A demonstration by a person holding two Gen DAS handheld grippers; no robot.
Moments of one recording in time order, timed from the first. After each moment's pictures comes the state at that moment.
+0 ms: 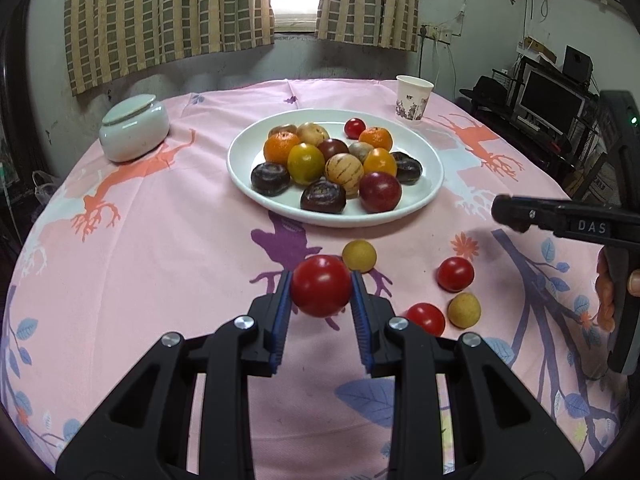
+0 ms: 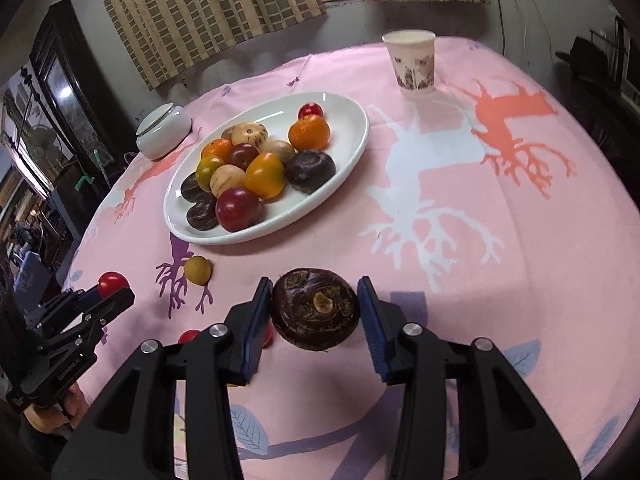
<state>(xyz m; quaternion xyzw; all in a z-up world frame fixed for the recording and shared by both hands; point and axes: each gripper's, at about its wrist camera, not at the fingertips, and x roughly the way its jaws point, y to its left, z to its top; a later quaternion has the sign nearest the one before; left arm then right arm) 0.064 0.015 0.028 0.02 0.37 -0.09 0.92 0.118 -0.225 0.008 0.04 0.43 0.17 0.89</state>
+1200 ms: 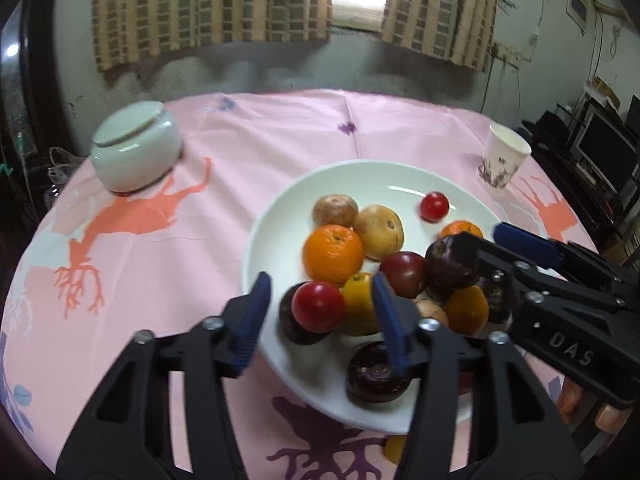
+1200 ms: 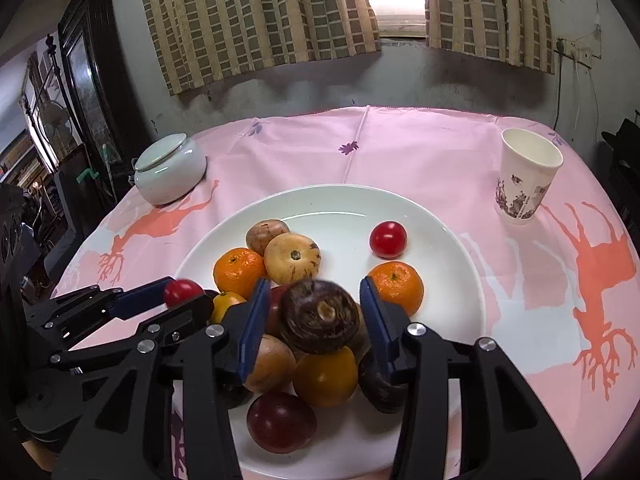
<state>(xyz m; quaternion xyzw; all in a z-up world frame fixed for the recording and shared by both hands) 0.212 0.027 0.040 -0.04 0.38 0.00 0.92 0.247 -0.134 0.016 0.02 0.38 0.20 0.90</state>
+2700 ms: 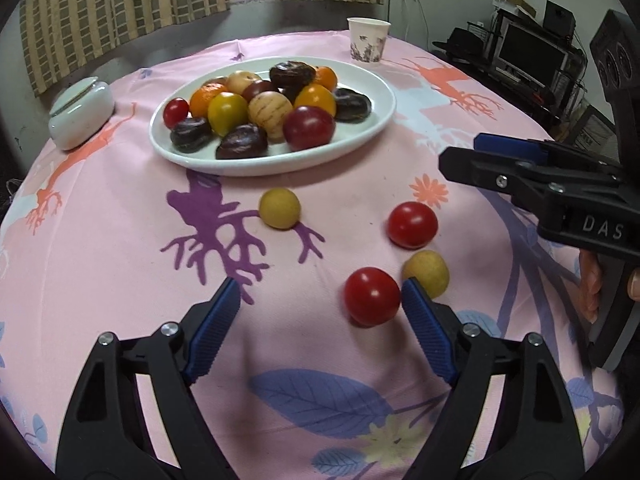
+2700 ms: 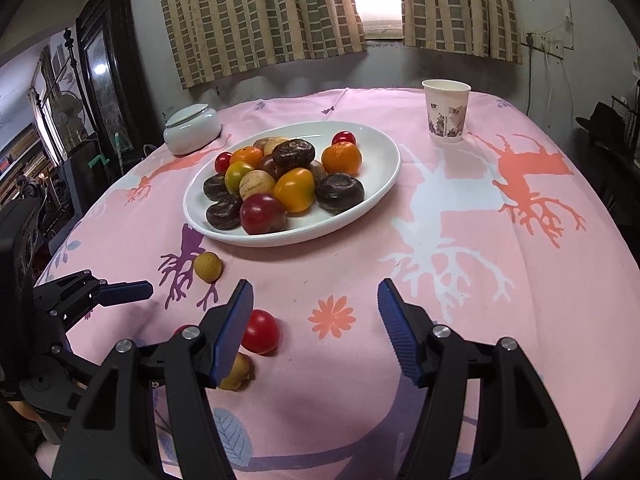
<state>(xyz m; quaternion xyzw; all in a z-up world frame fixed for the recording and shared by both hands) 0.069 -0.039 -0.013 0.05 0.43 -0.14 0.89 0.102 -0.210 -0.010 0.00 0.37 0.21 0.90</state>
